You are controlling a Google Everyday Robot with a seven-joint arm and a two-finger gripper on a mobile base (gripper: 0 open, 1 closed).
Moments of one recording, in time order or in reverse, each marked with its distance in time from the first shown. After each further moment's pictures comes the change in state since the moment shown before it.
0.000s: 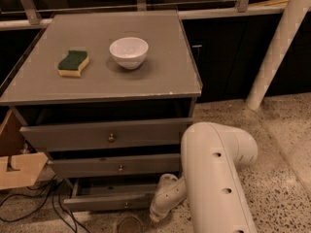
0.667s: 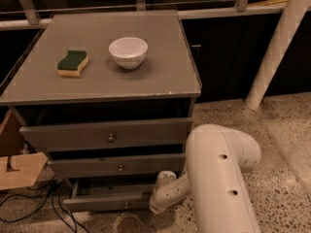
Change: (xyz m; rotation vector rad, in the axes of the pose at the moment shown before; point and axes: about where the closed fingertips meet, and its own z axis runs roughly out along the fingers) arm -0.017 -0.028 -0.001 0.081 -0.032 0.041
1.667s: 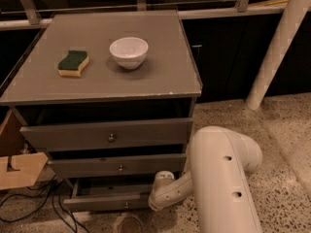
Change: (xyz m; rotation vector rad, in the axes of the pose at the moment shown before) arm -0.013 -0.015 0.002 0.068 -0.027 -0.010
